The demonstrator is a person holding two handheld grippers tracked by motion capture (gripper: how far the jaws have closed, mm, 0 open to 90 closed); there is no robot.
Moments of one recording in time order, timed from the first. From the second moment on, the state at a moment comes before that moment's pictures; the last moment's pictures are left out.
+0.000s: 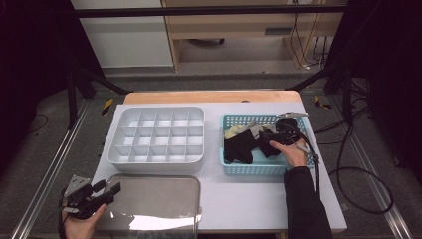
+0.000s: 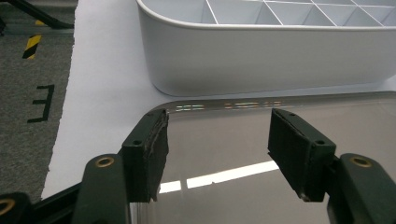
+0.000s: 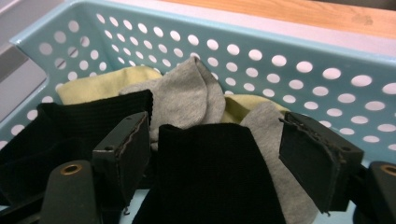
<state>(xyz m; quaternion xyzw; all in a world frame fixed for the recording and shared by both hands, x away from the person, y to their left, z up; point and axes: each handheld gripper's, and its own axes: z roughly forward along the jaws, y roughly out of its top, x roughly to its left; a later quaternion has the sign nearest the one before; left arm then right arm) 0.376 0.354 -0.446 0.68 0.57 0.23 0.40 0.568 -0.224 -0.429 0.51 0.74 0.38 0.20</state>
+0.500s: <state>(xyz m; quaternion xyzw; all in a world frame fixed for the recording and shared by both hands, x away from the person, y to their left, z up) 0.375 0.355 -0.446 0.68 0.57 0.23 0.40 0.572 -0.221 -0.436 0.51 0.76 0.36 0.18</state>
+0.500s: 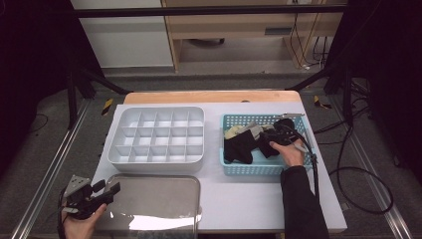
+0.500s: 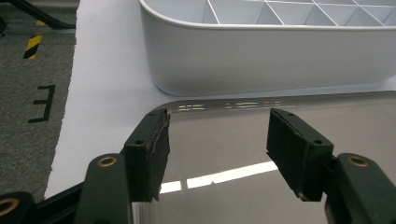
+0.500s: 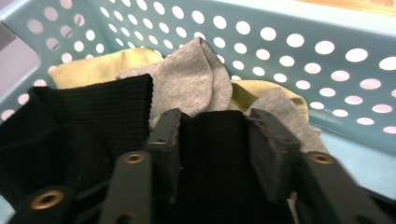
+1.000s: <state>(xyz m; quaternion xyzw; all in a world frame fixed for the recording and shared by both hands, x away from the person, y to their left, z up) 0.375 0.355 -0.445 0.68 0.57 0.23 0.40 0.567 -0.226 -0.425 0.50 0.75 0.40 0.19</state>
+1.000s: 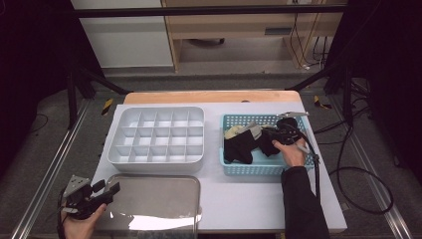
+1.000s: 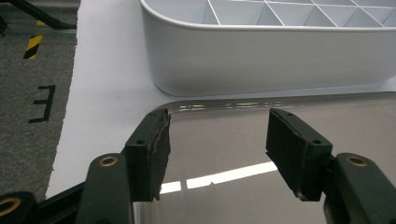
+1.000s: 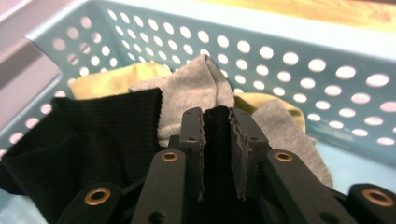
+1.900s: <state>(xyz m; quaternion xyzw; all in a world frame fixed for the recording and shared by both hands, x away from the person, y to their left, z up) 0.374 0.352 -0.443 0.68 0.56 0.23 0.40 0.516 -0.223 -0.358 0.44 0.71 0.50 0.23</state>
